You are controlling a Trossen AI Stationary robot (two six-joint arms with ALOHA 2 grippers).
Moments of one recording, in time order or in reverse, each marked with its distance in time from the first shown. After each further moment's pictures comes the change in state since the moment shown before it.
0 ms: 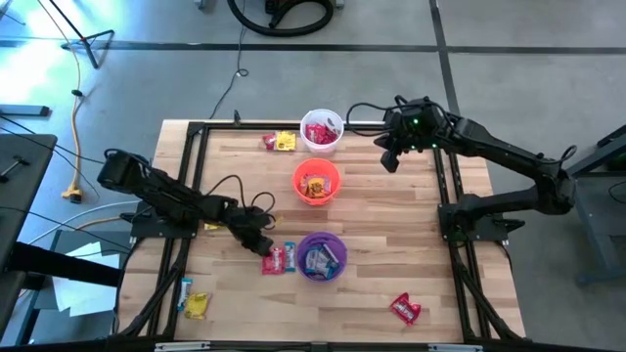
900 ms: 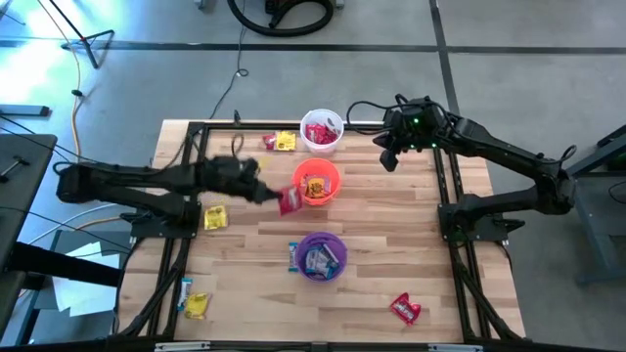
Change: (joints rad) left arm 0.321 -0.488 0.204 -0.231 -0.198 0.189; right arm -0.001 0.000 0.000 0.023 0.000 0.031
